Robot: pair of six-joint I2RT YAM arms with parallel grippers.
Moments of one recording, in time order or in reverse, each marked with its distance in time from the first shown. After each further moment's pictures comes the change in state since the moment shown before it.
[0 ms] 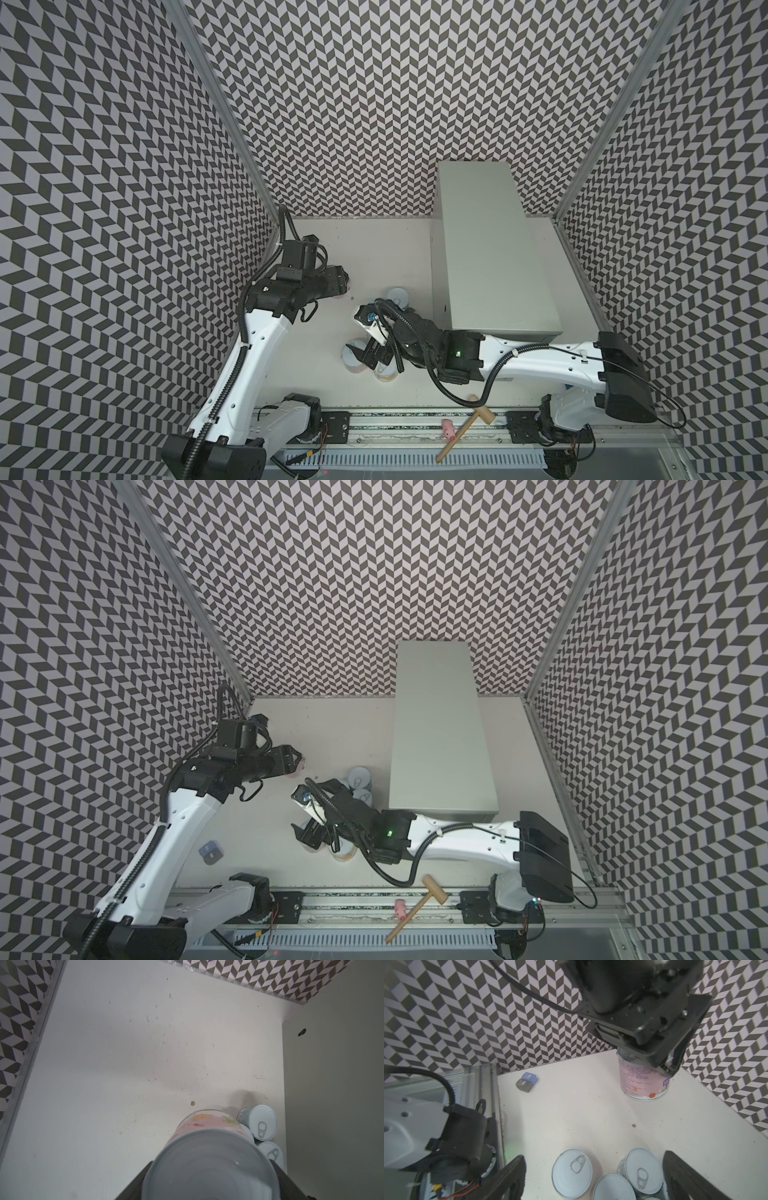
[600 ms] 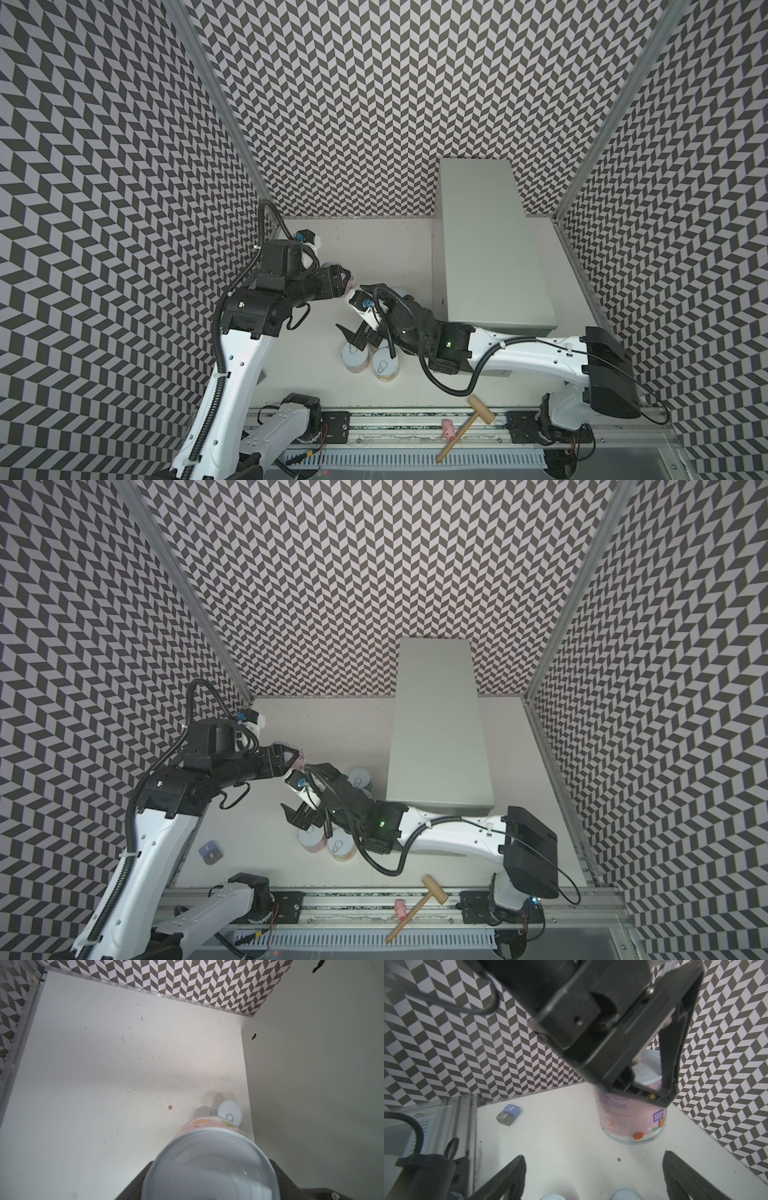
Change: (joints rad) left arm -0.001 -0.076 0.101 -0.088 0.140 0.034; right arm -0.061 0.085 0.072 0.161 0.018 -0.084
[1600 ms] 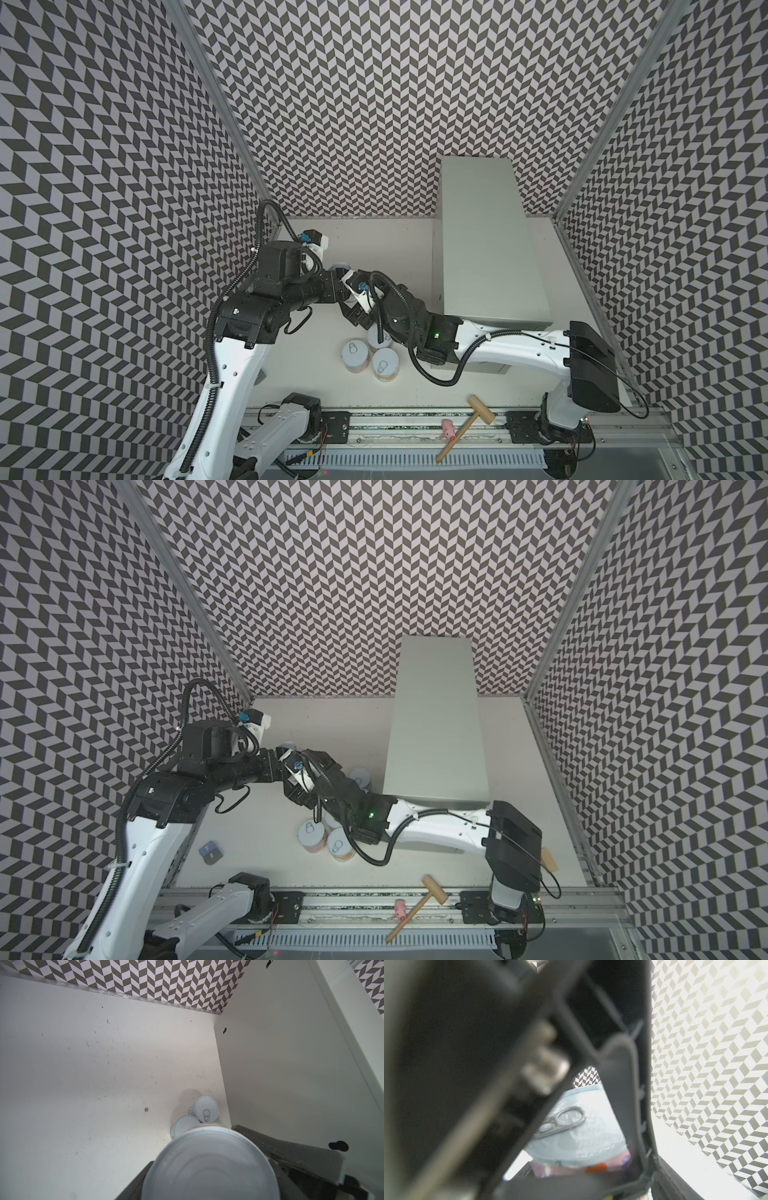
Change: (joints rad) left arm -0.049 -0.021 0.029 -0.010 0.090 0.001; right arm -0.021 0.079 0.091 0.067 0.124 -0.004
